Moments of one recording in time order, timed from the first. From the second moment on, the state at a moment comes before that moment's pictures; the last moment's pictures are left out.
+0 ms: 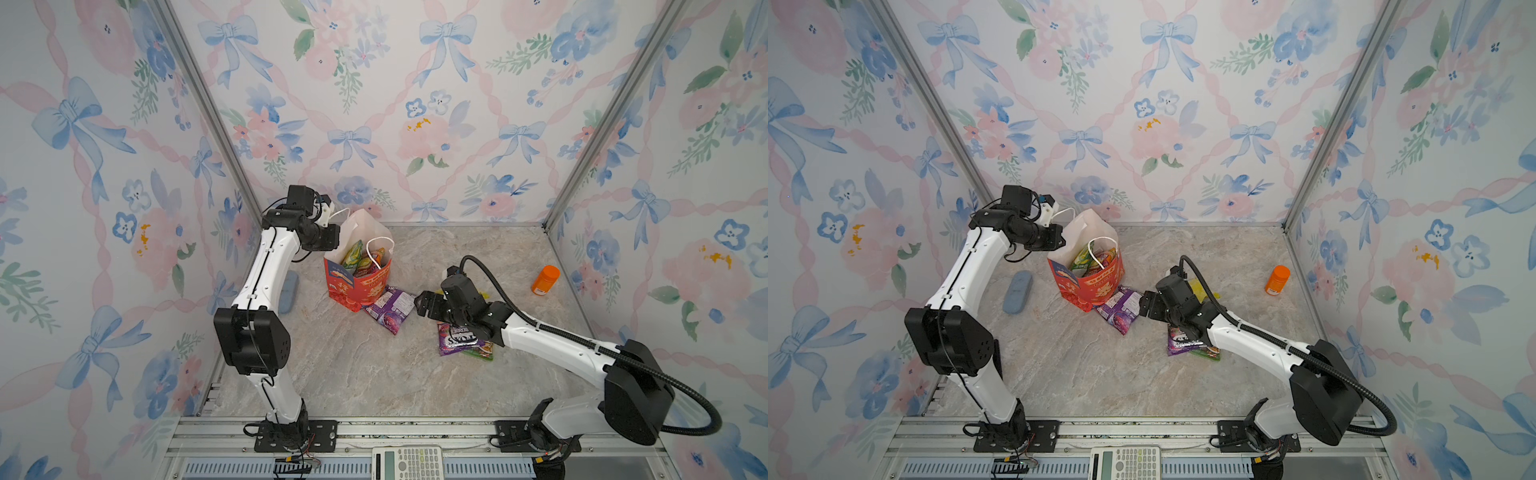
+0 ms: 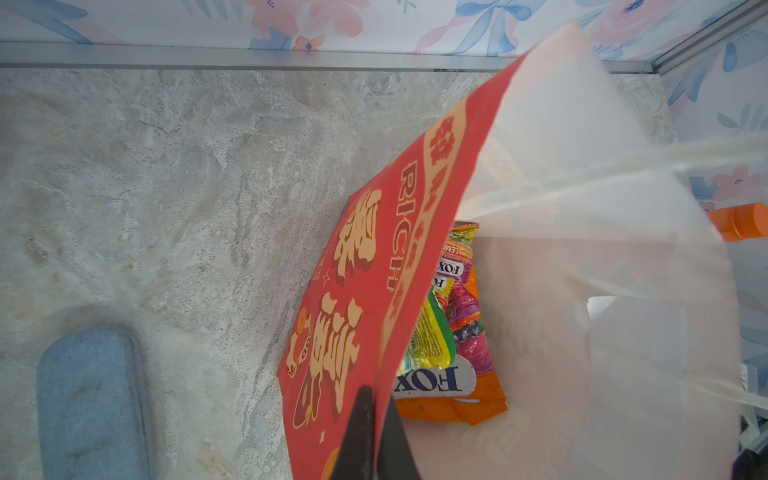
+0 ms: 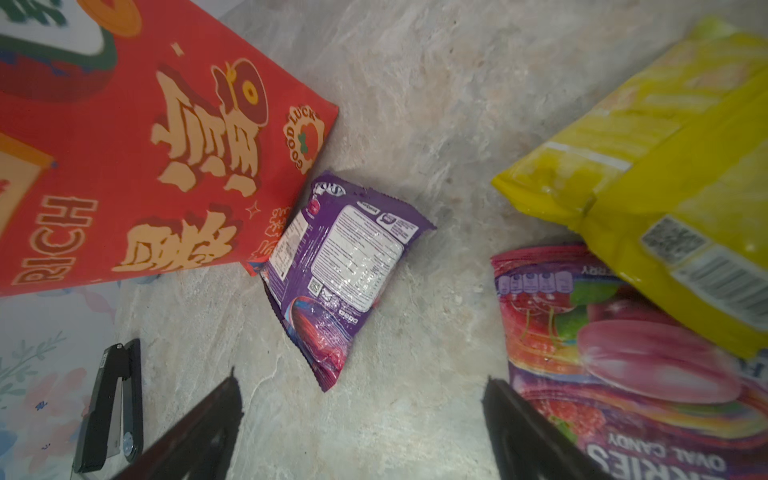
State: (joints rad) left arm -0.06 1.79 1.85 -1.03 0.31 -0.04; right arm 0.76 1.45 0.92 -0.23 0.06 0.87
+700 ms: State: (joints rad) left arm -0.06 1.79 1.85 -1.03 0.31 -0.04; right arm 0.74 1.74 0.87 0.09 -0.10 1.07
